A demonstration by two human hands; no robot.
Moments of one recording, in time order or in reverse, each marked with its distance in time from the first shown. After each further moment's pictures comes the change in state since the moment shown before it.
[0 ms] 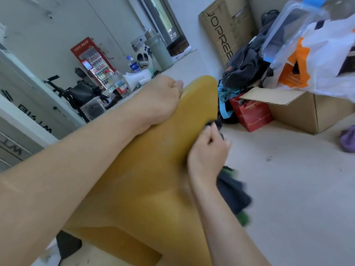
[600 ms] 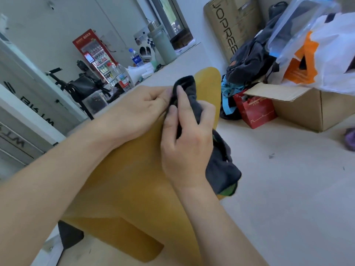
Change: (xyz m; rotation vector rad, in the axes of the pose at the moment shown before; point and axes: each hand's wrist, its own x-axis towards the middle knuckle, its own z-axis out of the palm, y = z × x) left_hand -0.031 -0.038 -0.013 -0.193 -0.131 0.159; right_hand -0.032 -0.029 0.008 -0.061 -0.004 -0.712
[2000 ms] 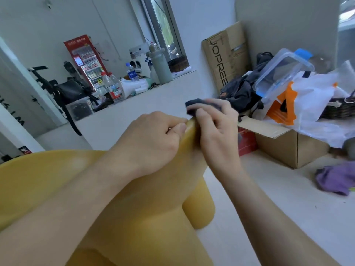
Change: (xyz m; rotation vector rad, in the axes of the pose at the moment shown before) left_hand 0.000 -0.006 0.000 0.211 0.175 0.136; right_hand 0.085 0.036 0.002 0.081 -0.319 0.116
